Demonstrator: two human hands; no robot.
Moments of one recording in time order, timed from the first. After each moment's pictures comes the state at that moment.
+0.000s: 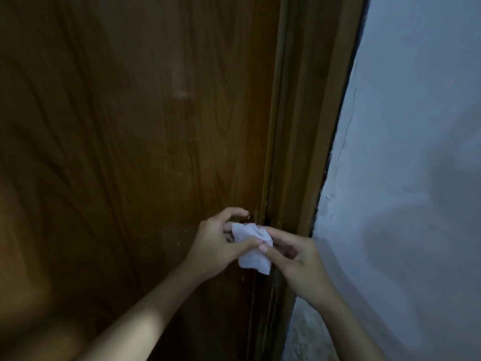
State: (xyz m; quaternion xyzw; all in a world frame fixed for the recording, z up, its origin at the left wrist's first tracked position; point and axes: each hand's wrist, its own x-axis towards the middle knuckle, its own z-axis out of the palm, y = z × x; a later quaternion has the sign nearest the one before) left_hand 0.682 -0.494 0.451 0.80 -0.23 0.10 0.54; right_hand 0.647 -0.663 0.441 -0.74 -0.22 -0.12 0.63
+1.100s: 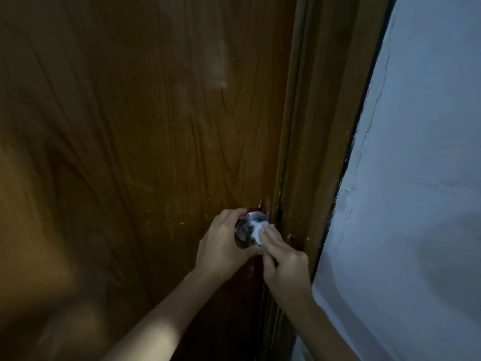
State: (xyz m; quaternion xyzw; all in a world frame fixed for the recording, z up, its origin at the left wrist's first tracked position) left_hand 0.677 -0.525 0.413 0.92 -0.06 0.22 0.32; right_hand 0.680 -0.654 0.376 -0.85 -0.21 -0.27 0.41
